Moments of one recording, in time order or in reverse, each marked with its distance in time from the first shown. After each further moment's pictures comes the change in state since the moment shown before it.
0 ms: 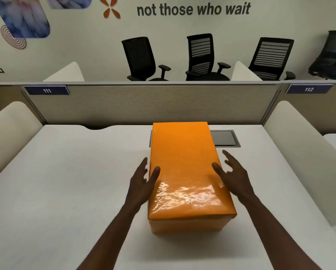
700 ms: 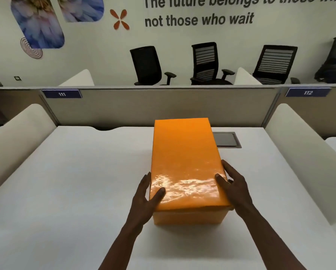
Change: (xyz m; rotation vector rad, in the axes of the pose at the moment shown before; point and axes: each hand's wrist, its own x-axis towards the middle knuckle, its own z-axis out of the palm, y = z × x) left_hand -0.086 -0.016 0.003 -0.057 -0.012 0.018; right_hand -0.059 0.002 -0.003 0.220 -0.009 0.060
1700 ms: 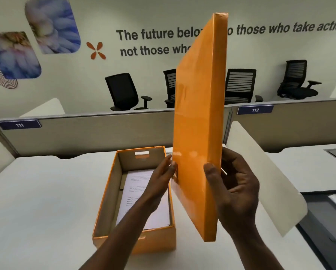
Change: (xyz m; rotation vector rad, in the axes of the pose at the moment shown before) left_hand 0.052 0.150 0.185 -0.208 -0.324 0.137; right_hand -0.073 -0.134 -0.135 0.313 0.284 -0.652
